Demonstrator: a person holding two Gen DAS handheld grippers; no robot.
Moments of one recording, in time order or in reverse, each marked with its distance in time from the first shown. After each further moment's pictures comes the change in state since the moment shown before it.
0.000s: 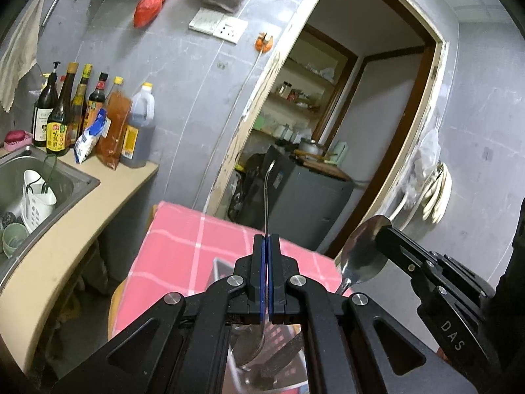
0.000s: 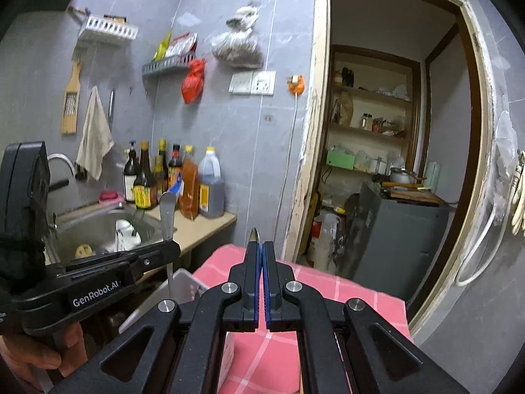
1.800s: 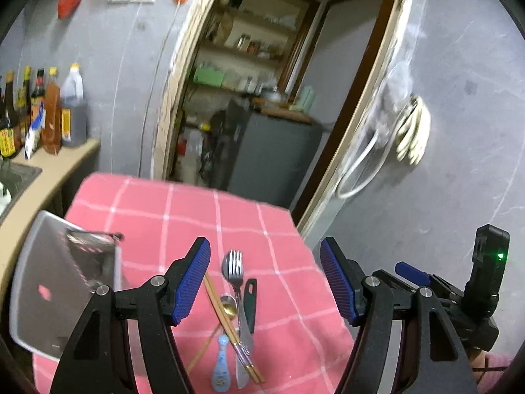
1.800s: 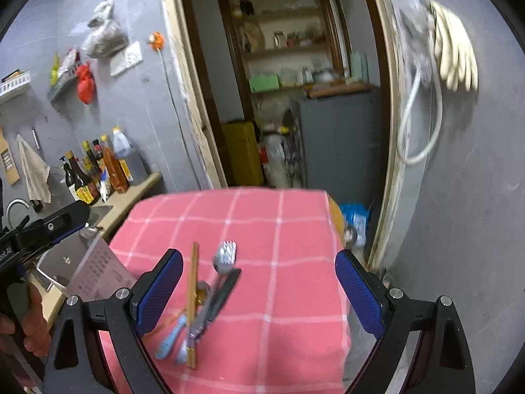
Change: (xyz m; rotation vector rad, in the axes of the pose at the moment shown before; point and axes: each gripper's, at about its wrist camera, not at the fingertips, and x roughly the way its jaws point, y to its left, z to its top) left arm 0.081 -0.137 -0.036 0.123 0.232 -0.046; right arm -0.051 -0.215 -0.097 0.404 0.276 -0.098
